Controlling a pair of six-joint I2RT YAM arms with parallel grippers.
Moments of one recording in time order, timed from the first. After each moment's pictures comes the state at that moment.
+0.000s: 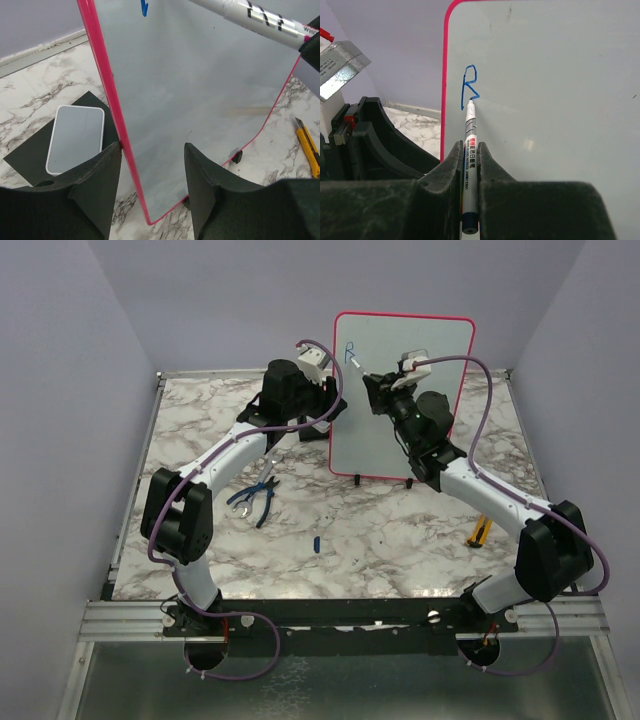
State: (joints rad) left arm -0.46 1.77 1.44 0.07 0.36 -0.17; right arm 0.54 1.49 1.09 0.58 0.14 0.06
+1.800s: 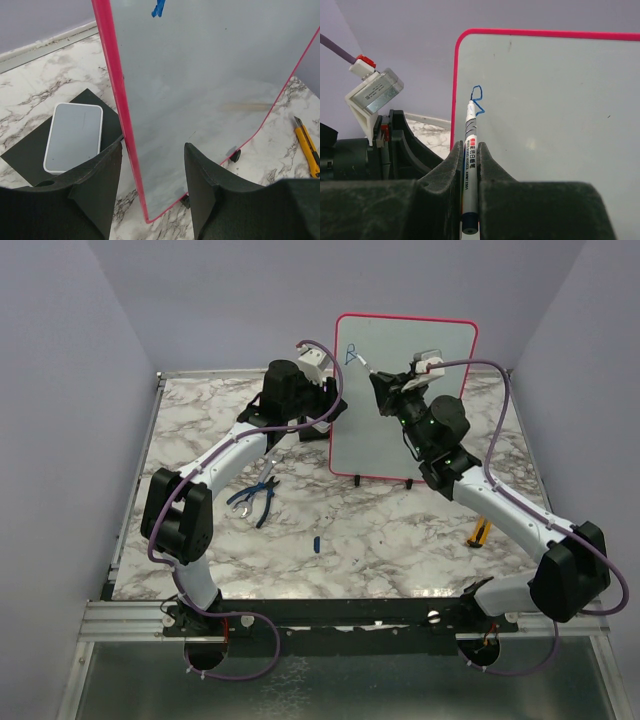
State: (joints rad) left arm -0.46 1.77 1.44 0.06 0.36 -0.17; right arm 0.56 1.37 1.07 0.53 0.14 0.05
